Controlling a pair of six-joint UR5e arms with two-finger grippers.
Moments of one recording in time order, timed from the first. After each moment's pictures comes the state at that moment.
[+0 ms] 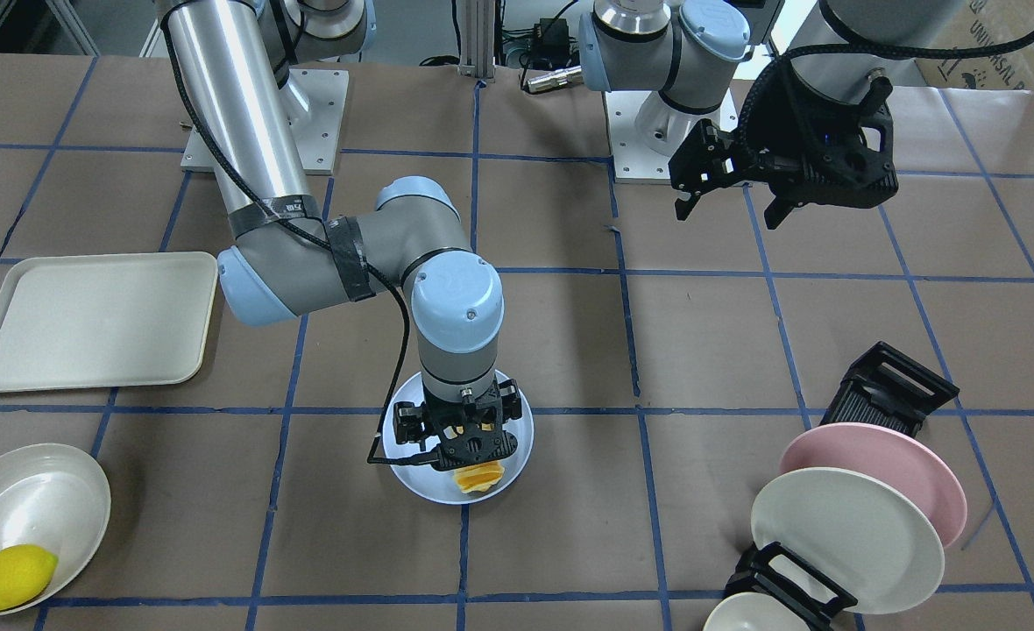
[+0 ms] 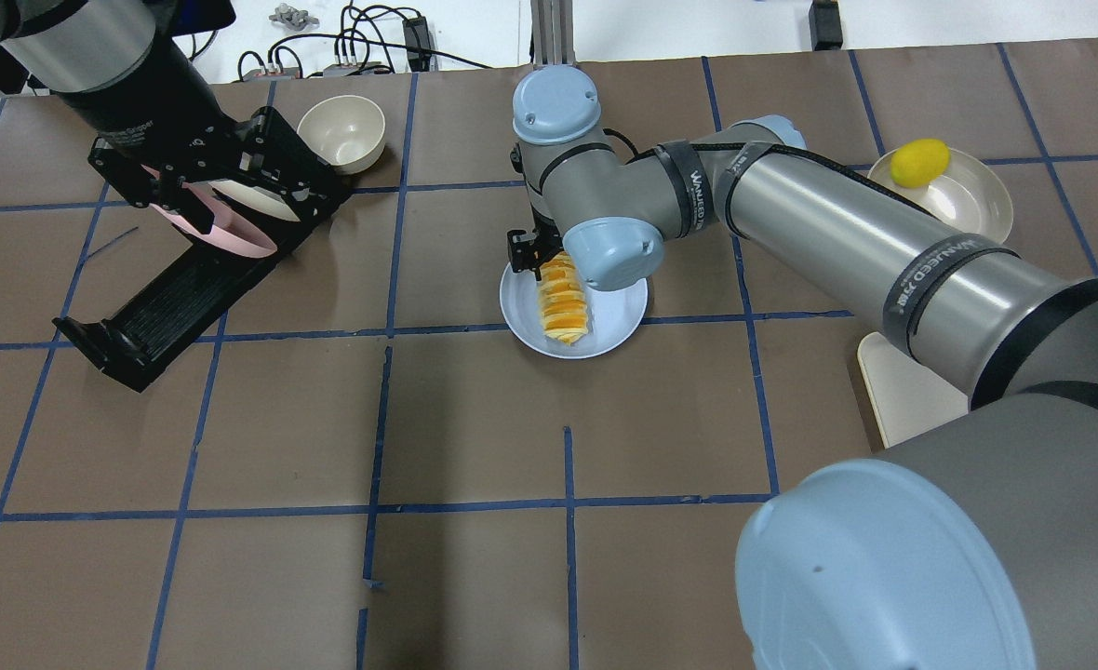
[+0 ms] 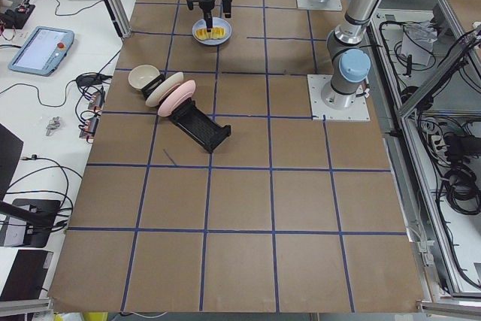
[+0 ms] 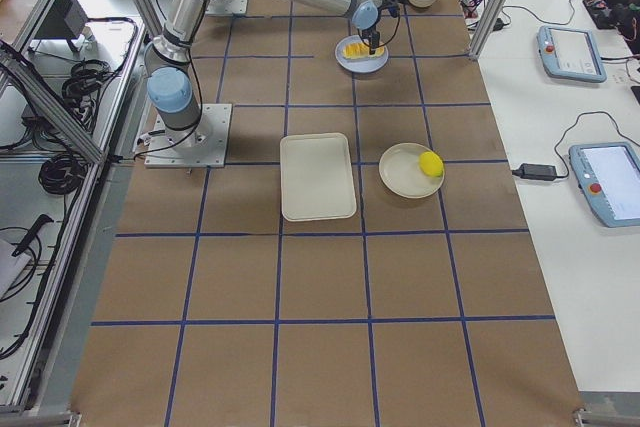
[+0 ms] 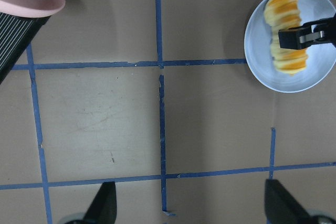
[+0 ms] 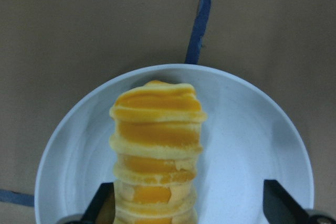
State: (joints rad) left arm -1.51 -1.58 -1.50 -1.67 1.47 0.07; right arm 1.93 -0.96 1.49 -2.16 -1.62 0.13
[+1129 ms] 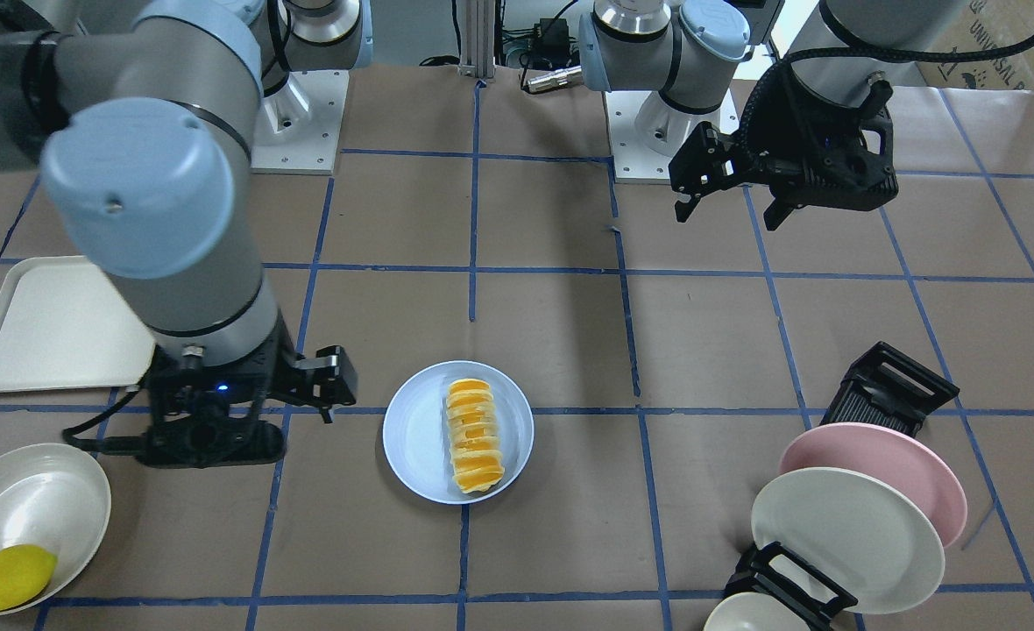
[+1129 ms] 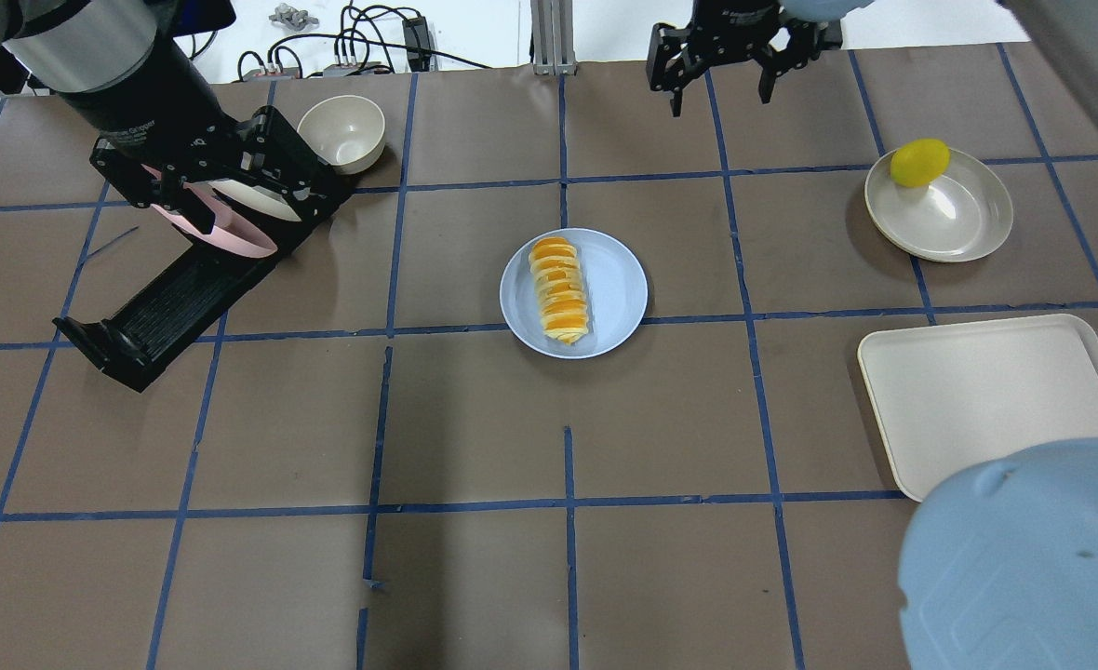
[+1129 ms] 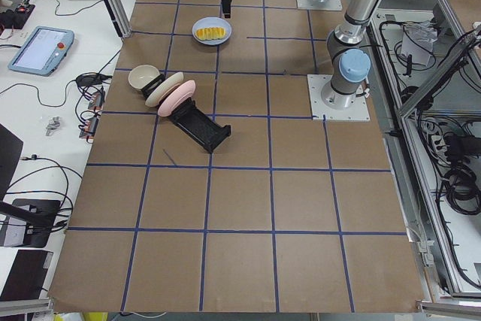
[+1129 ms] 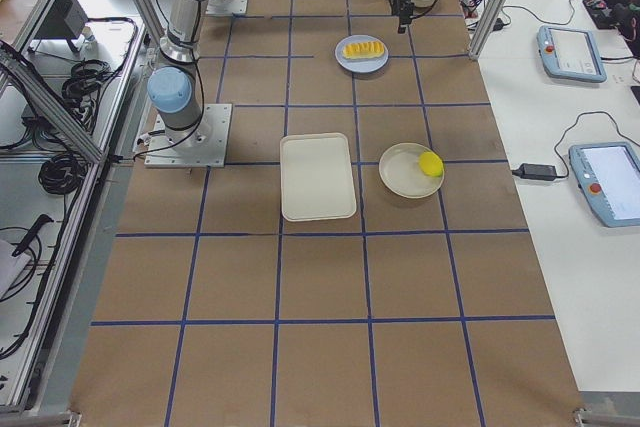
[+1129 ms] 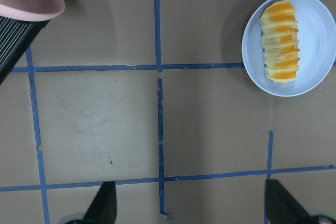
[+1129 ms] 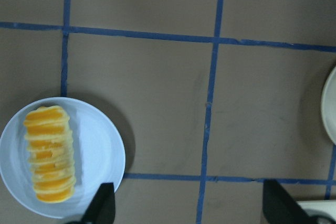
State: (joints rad) left arm -1.51 -1.58 -1.50 -1.67 1.48 0.07; right arm 1.67 -1.13 1.13 -1.62 -1.63 0.03
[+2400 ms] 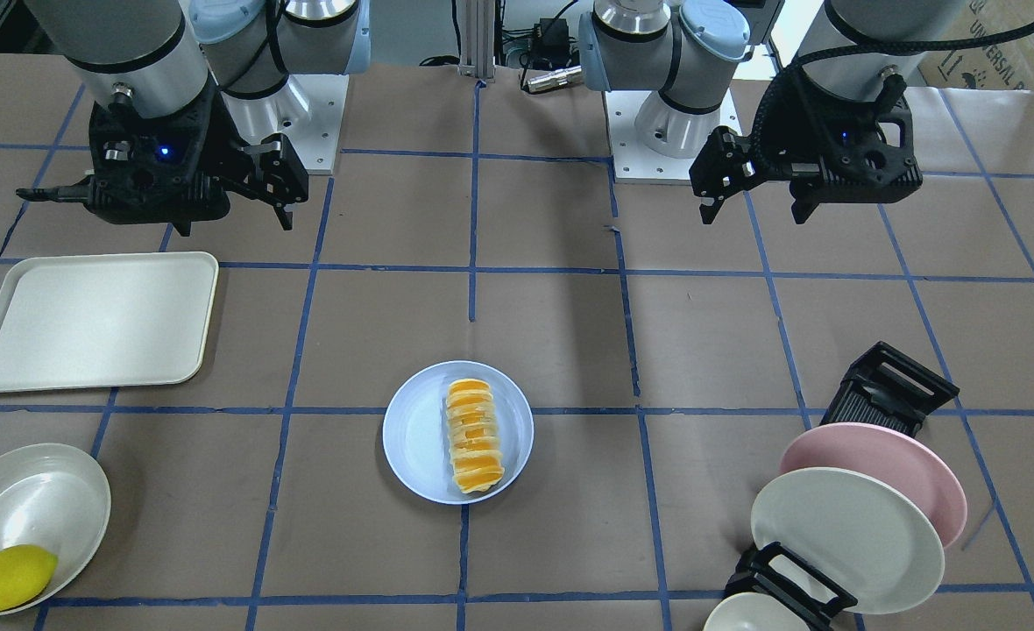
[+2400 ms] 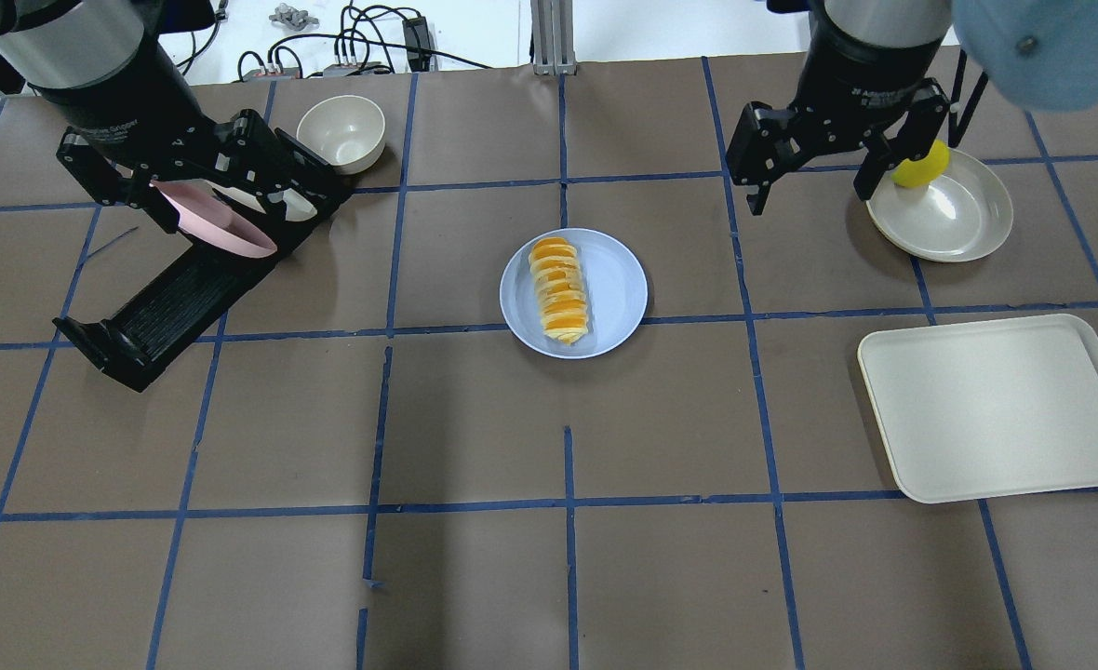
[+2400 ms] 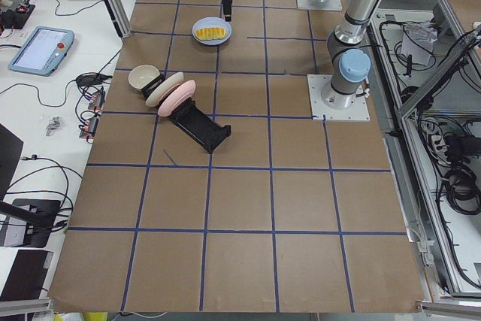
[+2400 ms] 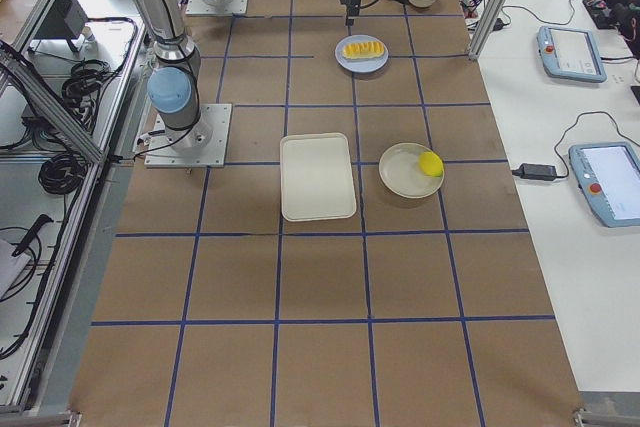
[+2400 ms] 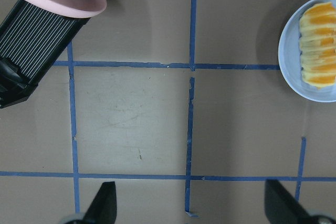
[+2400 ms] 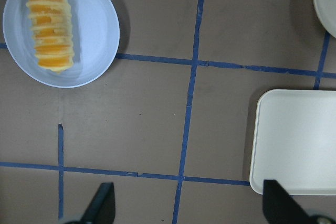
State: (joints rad) left arm -1.51 -1.58 -1.50 -1.67 1.57 0.03; right arm 1.62 -1.53 1.52 -1.50 -1.58 -0.05
